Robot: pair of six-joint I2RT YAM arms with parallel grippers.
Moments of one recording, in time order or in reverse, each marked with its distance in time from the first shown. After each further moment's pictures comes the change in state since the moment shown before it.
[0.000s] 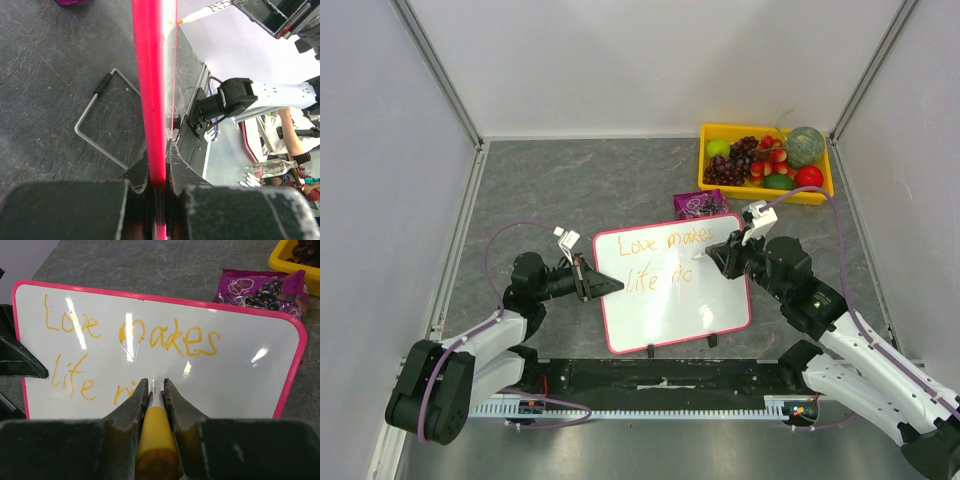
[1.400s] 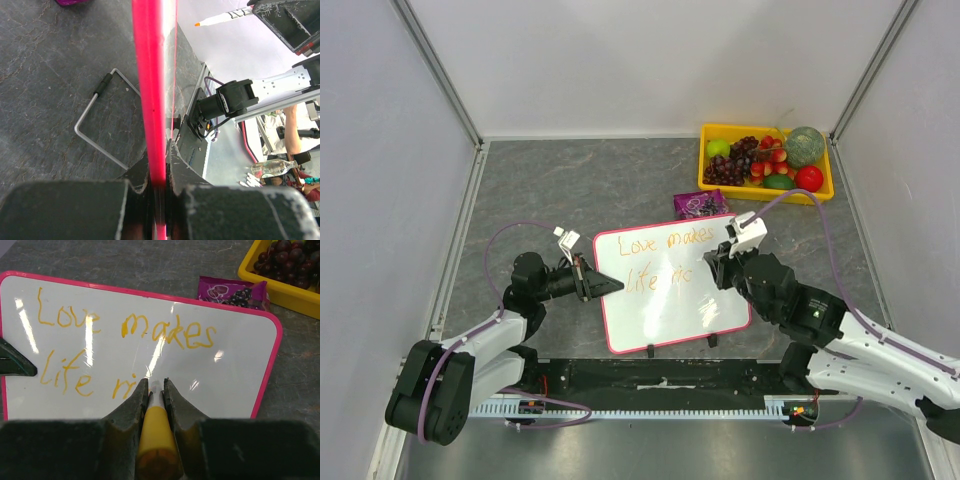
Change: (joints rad) left arm 0.000 -0.001 0.000 0.000 0.000 0.000; right arm 0.375 0.005 0.101 -0.152 0.517 -0.009
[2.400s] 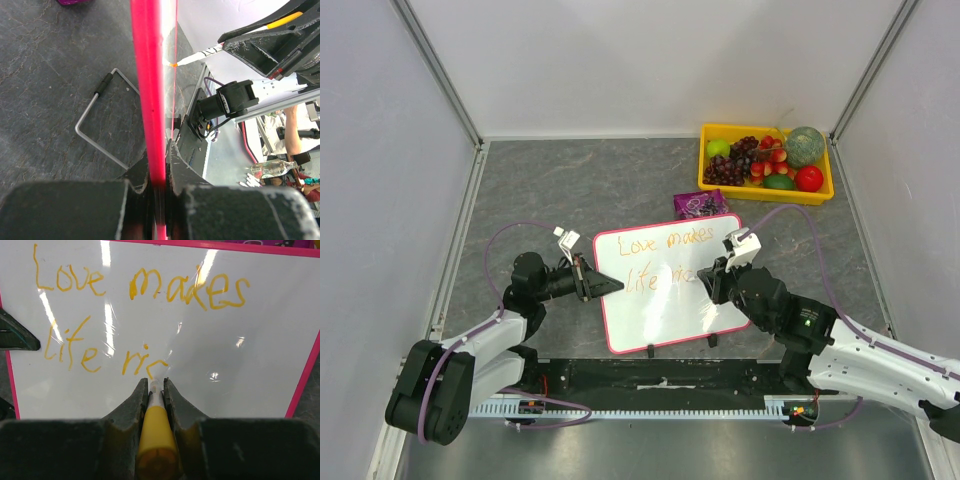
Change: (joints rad) left arm 0.000 0.000 0.000 -0.003 -0.002 0.000; right arm 0.021 -0.034 -0.156 0.076 -0.066 0.118
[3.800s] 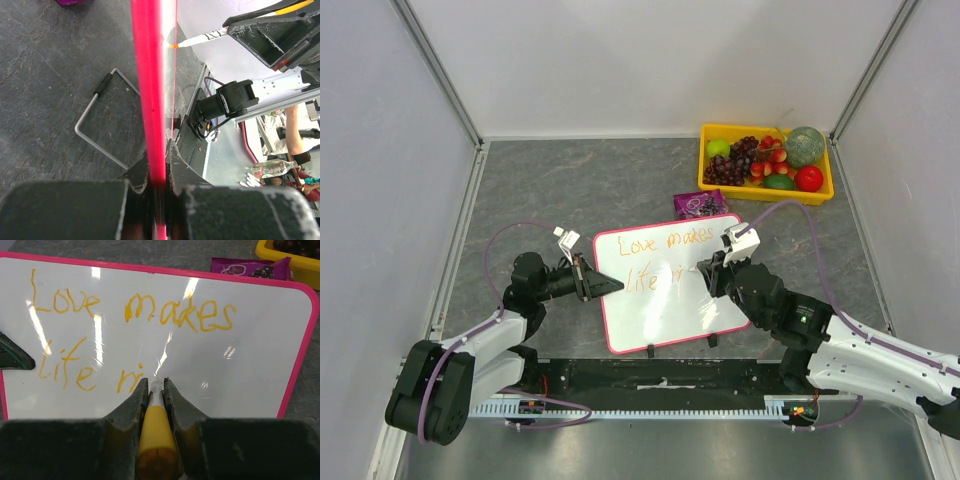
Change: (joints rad) left arm 0.000 -0.001 0.000 0.001 0.001 0.000; right arm 0.004 0.043 0.030 0.052 0.067 -0.052
